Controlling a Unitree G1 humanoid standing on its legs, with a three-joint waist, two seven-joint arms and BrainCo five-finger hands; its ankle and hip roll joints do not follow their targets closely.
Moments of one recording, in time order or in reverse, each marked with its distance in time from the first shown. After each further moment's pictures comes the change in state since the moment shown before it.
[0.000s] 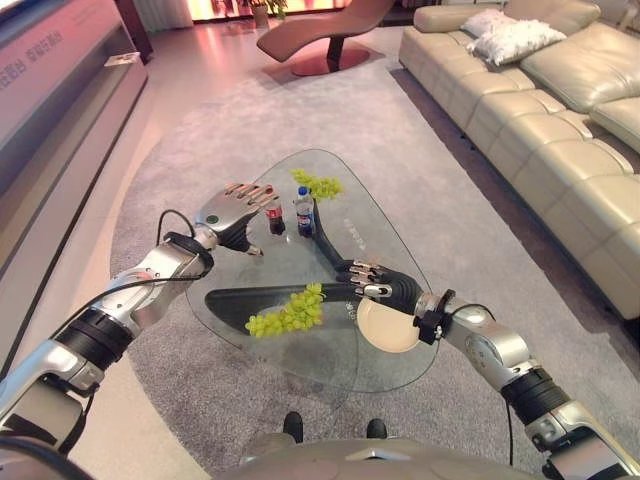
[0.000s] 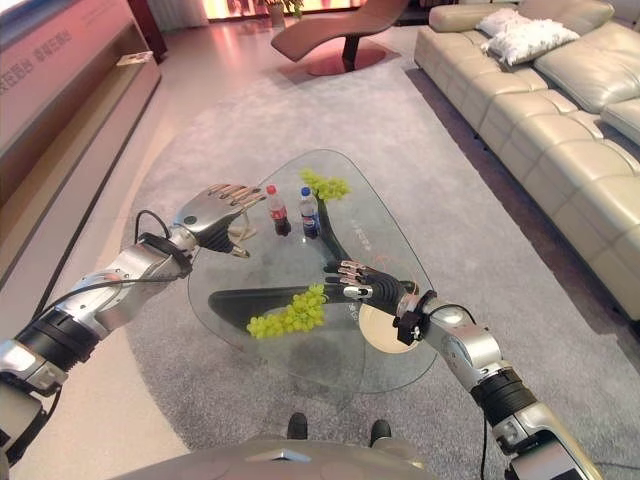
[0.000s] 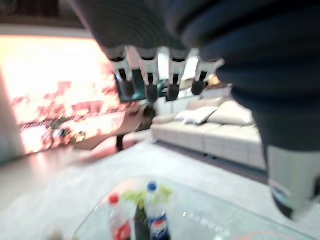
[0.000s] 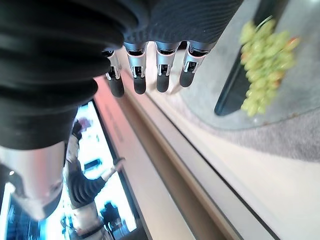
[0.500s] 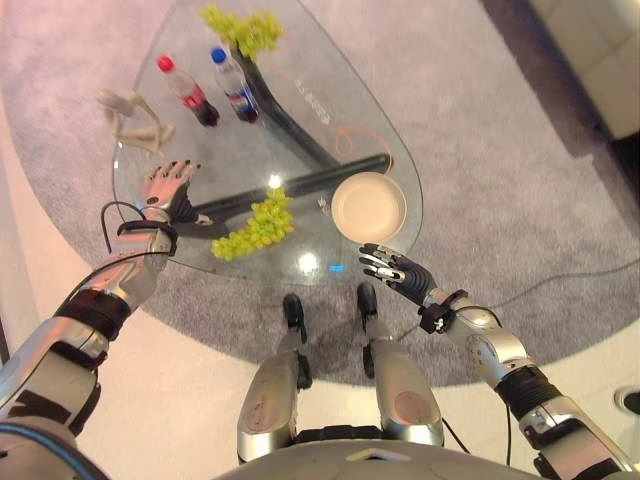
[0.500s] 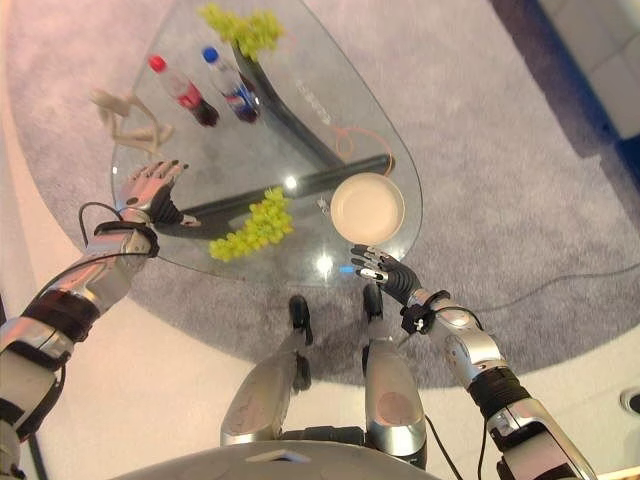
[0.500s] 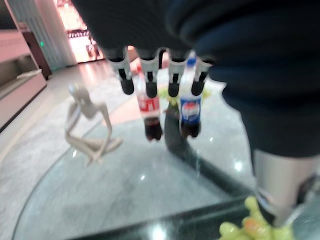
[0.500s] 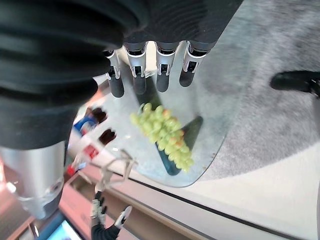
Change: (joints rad) left arm -0.204 -0.069 -0.001 0.406 -0.198 0.200 0.142; right arm -0.037 0.018 -0.014 0.170 0.069 -0.146 -0.056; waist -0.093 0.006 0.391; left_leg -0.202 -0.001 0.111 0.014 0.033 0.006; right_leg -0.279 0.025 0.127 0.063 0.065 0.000
